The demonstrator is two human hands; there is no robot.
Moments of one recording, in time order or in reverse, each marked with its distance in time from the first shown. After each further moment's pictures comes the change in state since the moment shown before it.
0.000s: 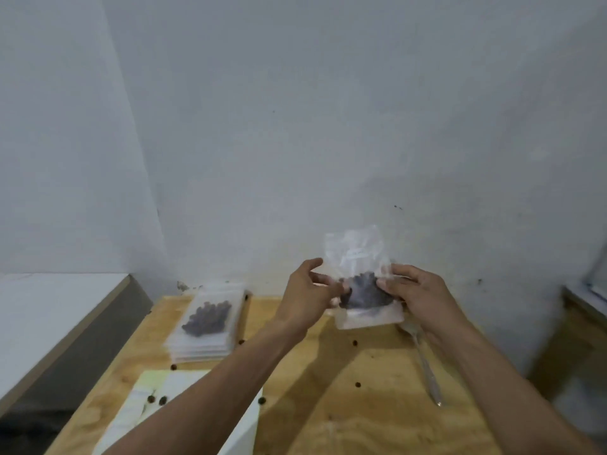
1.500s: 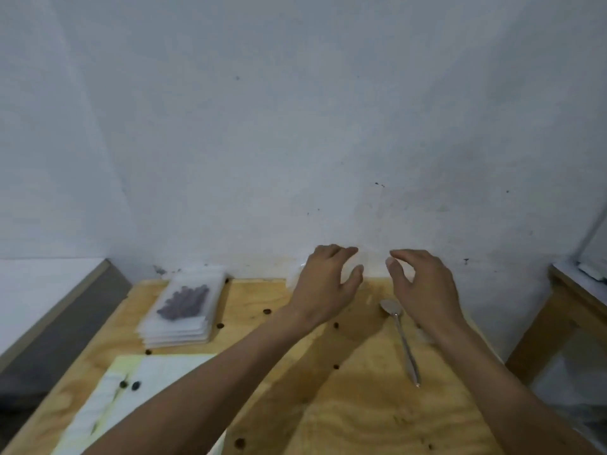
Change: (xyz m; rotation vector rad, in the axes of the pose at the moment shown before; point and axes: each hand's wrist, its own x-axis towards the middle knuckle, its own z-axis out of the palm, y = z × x) left_hand 0.021 -0.023 0.062 0.764 0.023 0.634; right_hand 0.010 0.033 -0.043 -0.795 0.261 -0.438
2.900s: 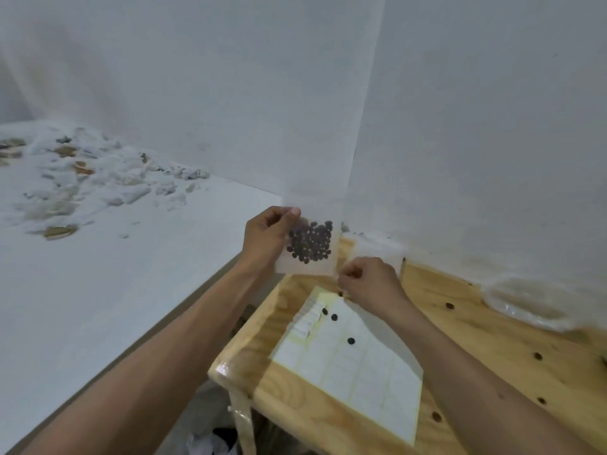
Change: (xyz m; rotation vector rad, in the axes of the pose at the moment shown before) left_hand -0.185 -0.190 -0.263 -0.750 0.732 -0.750; right_hand -0.097 -0.281 0.194 0.186 -0.791 -0.168
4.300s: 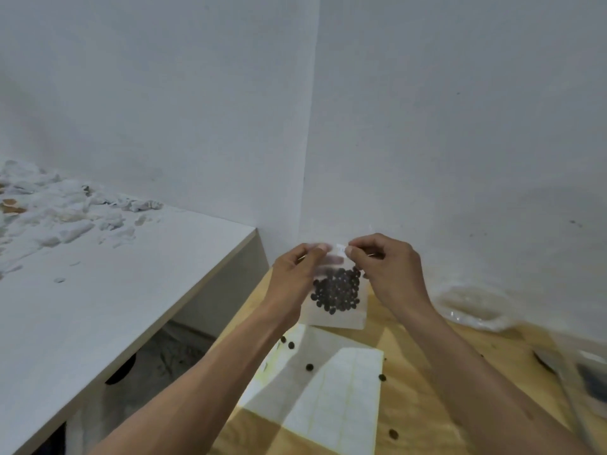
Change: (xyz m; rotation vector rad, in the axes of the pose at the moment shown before) left_hand -0.048 0.006 0.097 -0.013 -0.280 -0.100; right_hand -0.012 0.011 -0.088 0.324 0.451 -0.147
